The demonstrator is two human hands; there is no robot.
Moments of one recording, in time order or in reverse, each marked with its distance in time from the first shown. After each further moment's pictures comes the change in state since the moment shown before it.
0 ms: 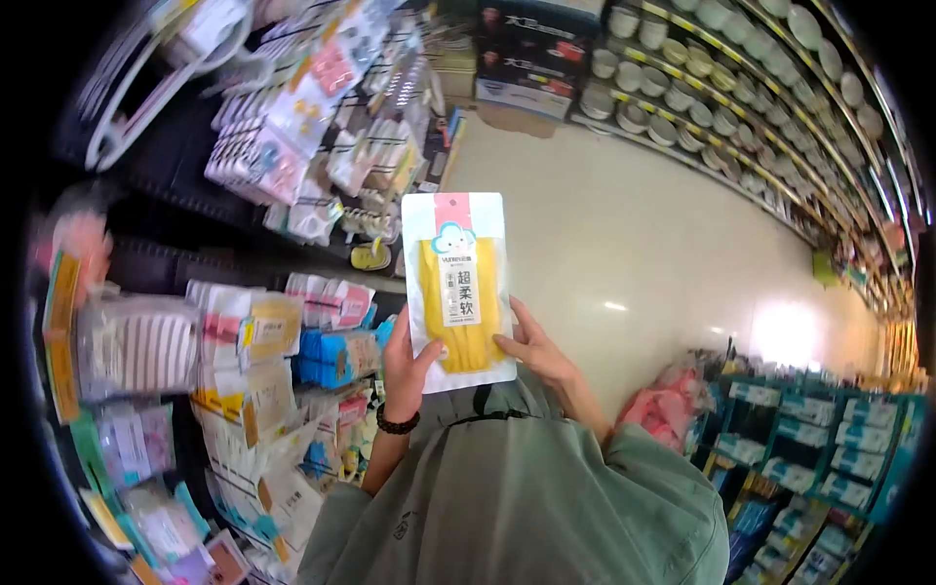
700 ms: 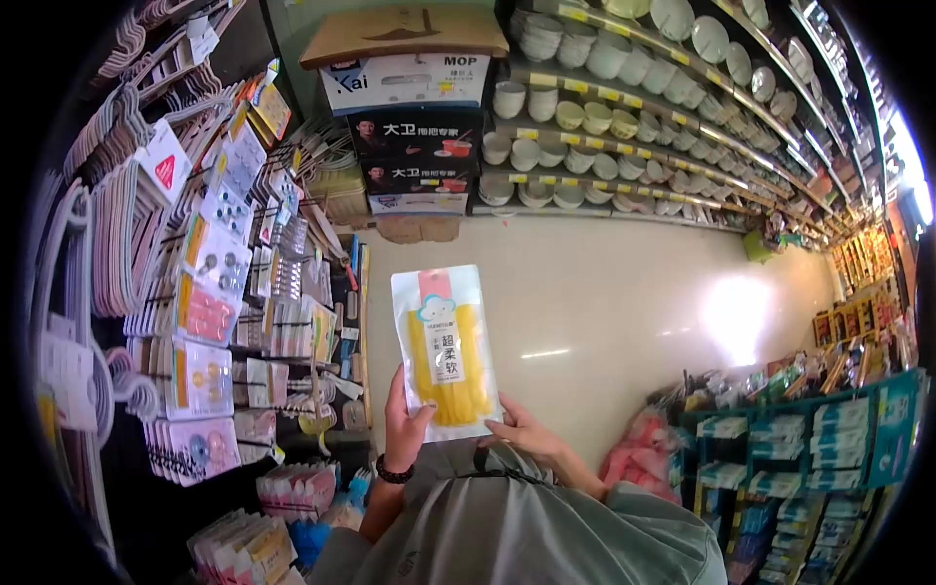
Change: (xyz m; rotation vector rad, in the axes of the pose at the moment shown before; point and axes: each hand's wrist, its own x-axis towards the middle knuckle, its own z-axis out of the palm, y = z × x) left_hand 0.319 0.004 0.135 0.020 -0.334 0.061; right_hand 0.140 -0.132 -0.160 0.226 0.110 0.043
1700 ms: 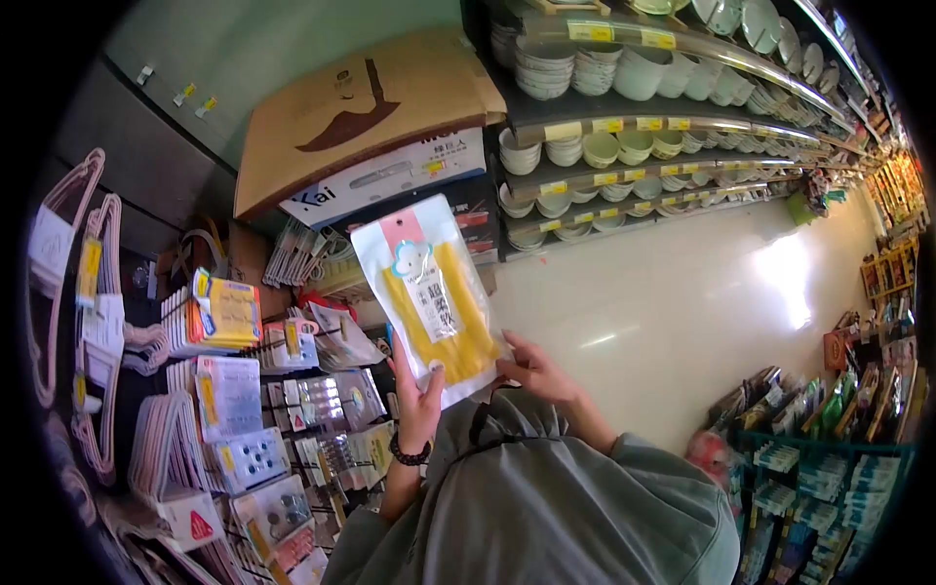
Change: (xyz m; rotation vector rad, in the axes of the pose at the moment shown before) left_hand 0.469 0.059 0.028 0.445 -0.040 0.140; right_hand 0.347 -0.307 -0.161 -0.053 0.026 -0.347
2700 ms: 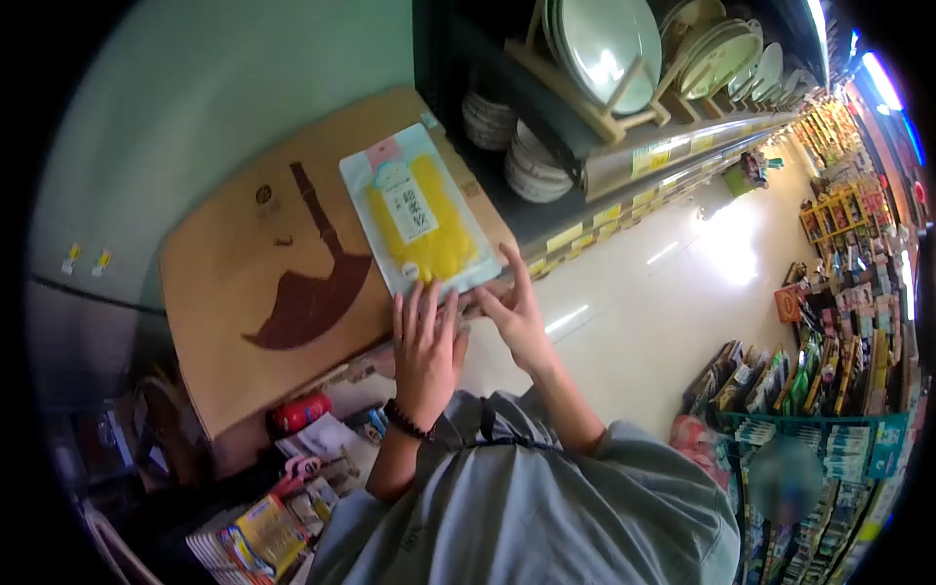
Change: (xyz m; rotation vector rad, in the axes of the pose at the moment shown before) left_hand 0.412 0.031 0.030 0.782 -0.330 0.591; right_hand 0.333 -0.193 -0.077 0.069 0.596 -0.330
